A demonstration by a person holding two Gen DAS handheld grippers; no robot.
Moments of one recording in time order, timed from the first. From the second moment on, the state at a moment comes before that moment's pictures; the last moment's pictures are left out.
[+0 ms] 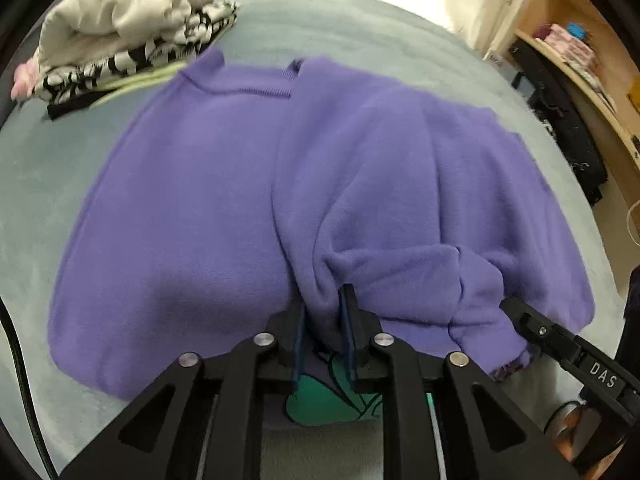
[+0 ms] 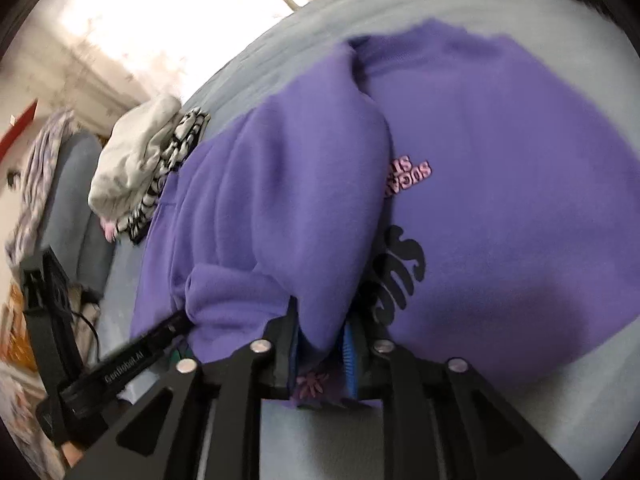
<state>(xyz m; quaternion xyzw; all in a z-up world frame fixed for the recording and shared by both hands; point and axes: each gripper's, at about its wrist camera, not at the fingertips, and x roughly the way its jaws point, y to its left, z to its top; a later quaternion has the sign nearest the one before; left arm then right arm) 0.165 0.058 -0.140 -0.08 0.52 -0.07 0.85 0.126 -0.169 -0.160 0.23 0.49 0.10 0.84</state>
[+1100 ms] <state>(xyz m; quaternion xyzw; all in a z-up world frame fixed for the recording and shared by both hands) 0.187 0.015 -0.130 -0.07 0.45 -0.13 0.88 0.159 -0.143 -0.157 0.08 0.42 0.08 0.90</state>
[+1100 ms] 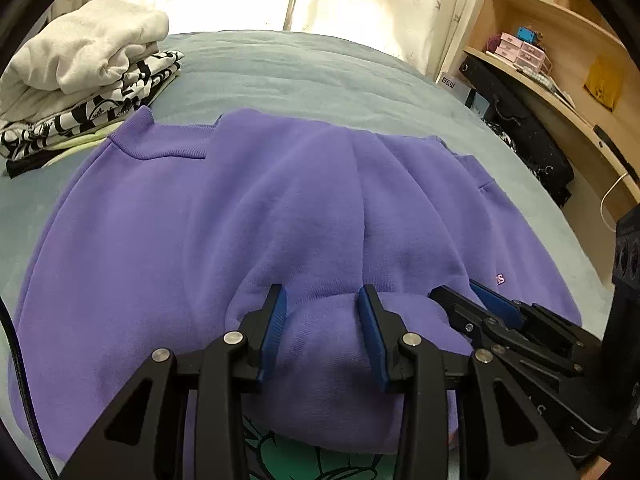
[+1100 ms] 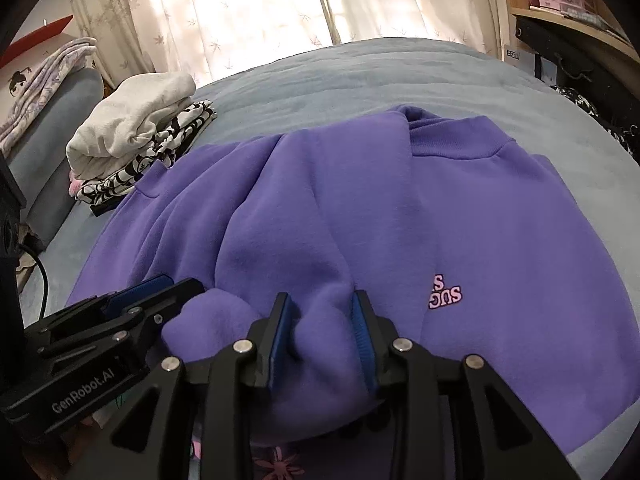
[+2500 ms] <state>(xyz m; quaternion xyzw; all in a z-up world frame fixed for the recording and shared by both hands) -0.021 0.140 -0.006 -0.16 0.39 -0.08 0.90 -0.054 -0.080 0.008 0.00 0.35 0.18 0.92</state>
